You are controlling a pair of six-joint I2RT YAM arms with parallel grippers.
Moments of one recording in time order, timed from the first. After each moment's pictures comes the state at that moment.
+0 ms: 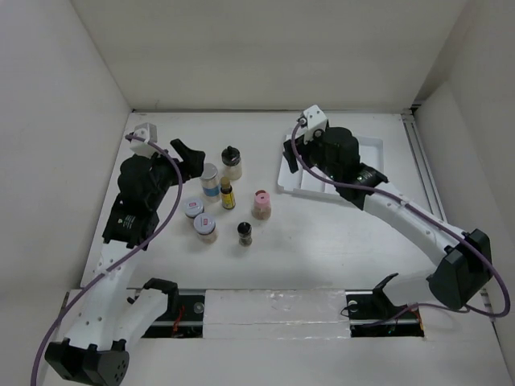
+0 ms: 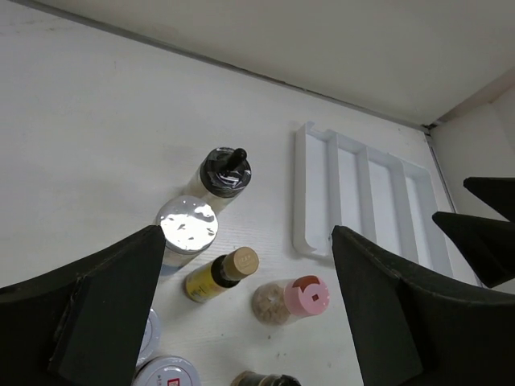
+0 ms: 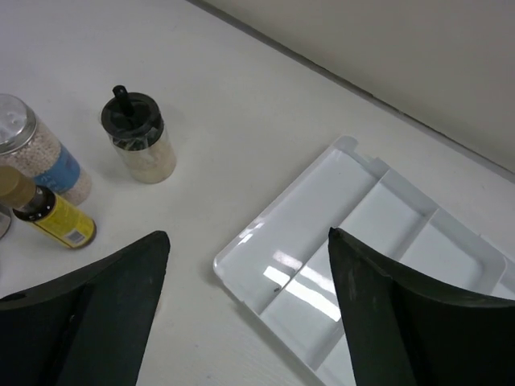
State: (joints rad) left arm -0.22 0.83 0.94 -0.30 0.02 -0.50; right arm 0.61 1.35 1.15 -0.04 0.08 -0.09
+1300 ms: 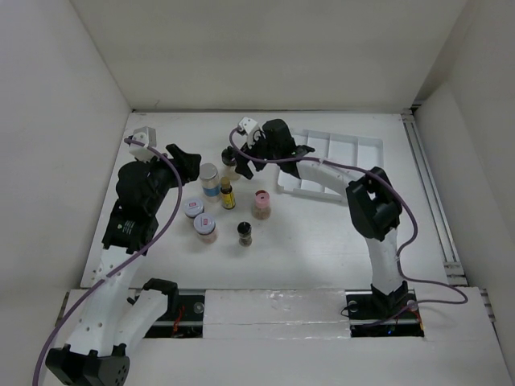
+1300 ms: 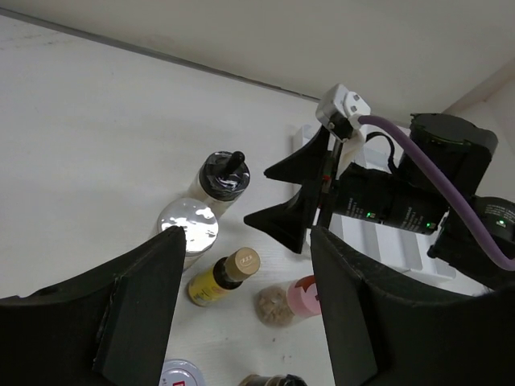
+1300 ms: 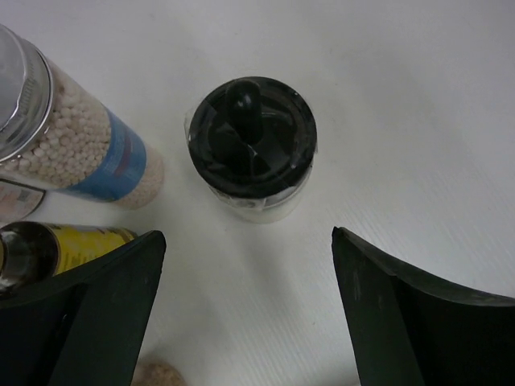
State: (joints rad) left arm -0.21 0.78 0.89 -0.26 0.04 -0.47; right arm 0.64 2.09 1.63 -0.04 -0.35 -0.17
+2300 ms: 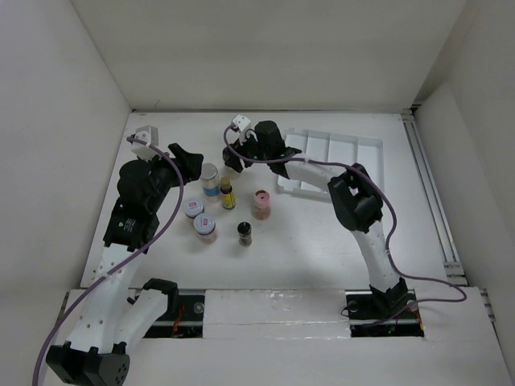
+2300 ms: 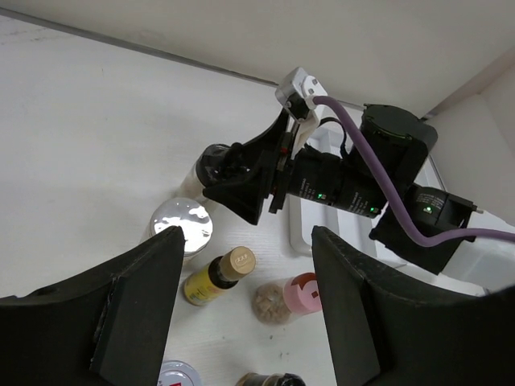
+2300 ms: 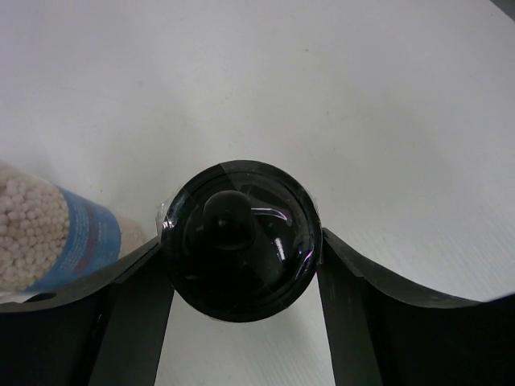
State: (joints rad) left arm -0.21 0.79 0.89 -0.25 0.06 -0.47; right arm 0.65 2.30 1.79 0.14 -0.37 -0.08
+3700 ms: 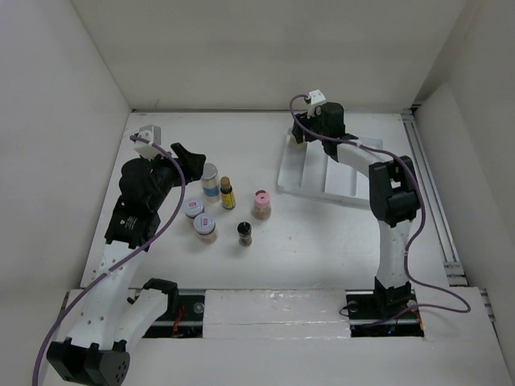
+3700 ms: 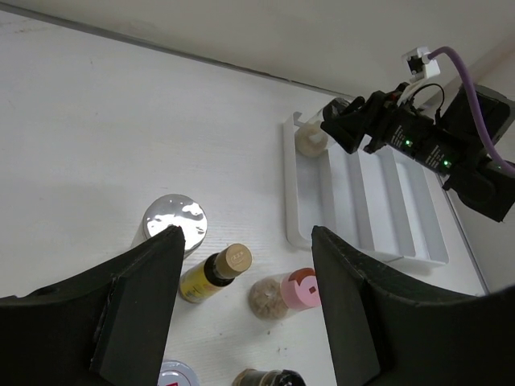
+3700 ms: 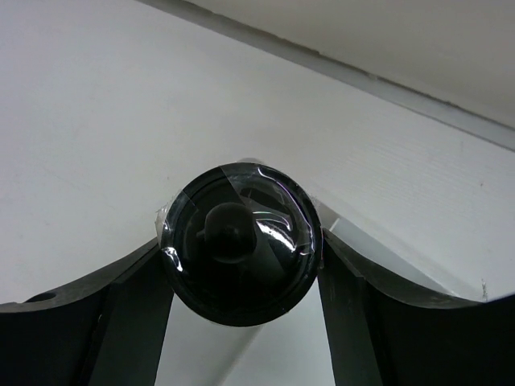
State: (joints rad) left arm -0.21 0.81 0.89 -0.24 0.09 -0.47; right arm 0.28 2.14 1.58 0.19 -0.17 -0.05
